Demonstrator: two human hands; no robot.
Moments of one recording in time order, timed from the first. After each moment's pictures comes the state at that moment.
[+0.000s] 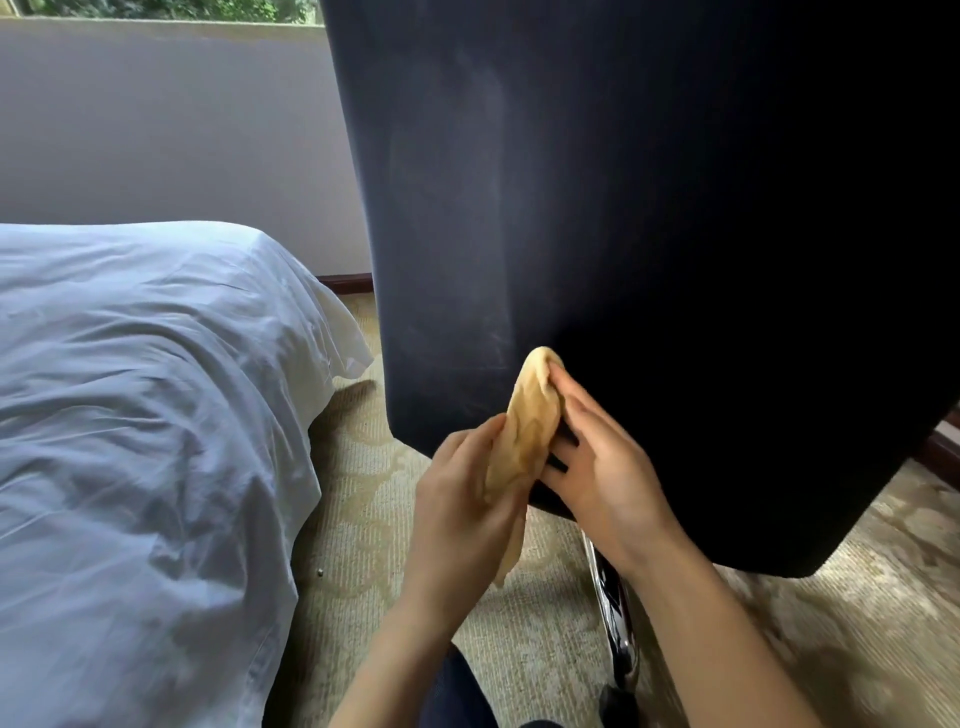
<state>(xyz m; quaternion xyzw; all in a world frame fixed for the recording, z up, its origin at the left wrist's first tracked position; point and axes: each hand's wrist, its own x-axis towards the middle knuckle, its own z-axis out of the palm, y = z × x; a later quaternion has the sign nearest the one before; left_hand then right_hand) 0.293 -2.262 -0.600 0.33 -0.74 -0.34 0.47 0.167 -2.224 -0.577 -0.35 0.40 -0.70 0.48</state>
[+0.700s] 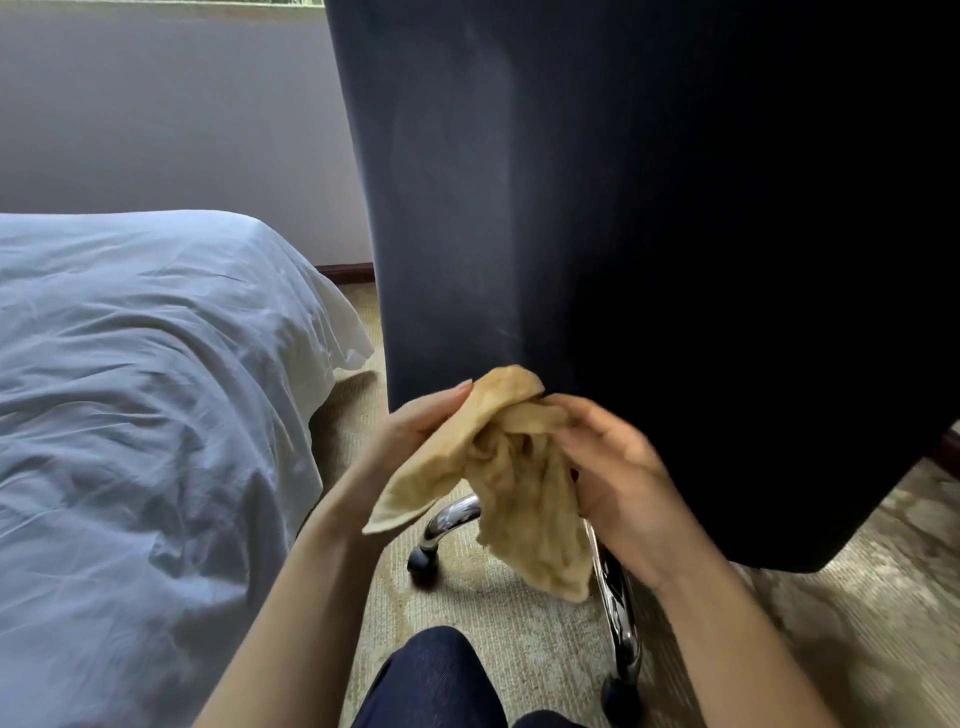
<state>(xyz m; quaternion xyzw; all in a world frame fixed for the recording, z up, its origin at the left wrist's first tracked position) 0.315 -2.322 -0.561 0.14 -0.49 -0.82 0.26 0.166 -2.215 -0.579 -0.37 0.39 -0.67 0.51</state>
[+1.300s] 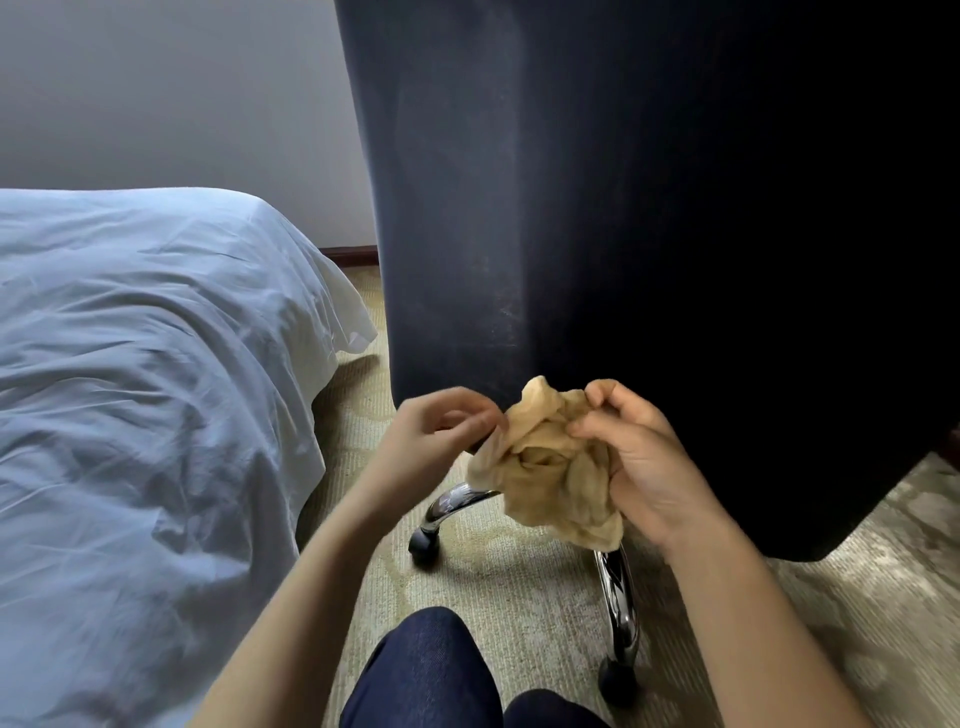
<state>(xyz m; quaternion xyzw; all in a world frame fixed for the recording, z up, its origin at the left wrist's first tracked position) 0.313 -2.319 -0.586 0.30 -0.73 -0.50 0.35 0.150 -2.227 -0.579 -0.31 0.47 -0.68 0.47</state>
